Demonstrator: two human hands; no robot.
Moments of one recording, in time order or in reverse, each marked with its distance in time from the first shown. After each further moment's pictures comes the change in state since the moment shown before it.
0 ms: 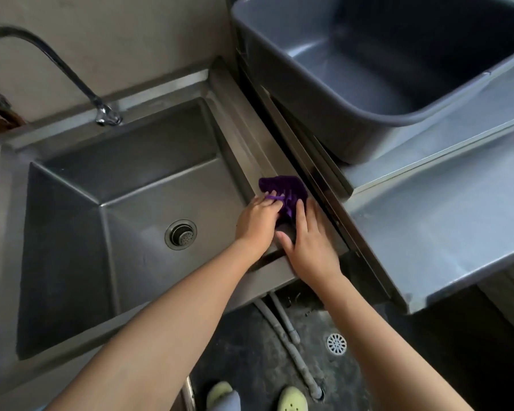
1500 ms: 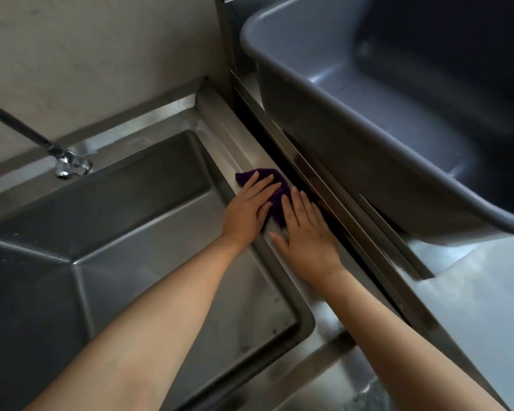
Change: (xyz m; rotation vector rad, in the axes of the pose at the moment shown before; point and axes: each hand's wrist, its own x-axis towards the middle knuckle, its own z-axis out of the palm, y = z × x) left_hand 0.158 -0.122 0.008 -0.272 0.107 0.277; right_hand 0.160 -0.039 0.017 -0.238 -0.044 -0.097
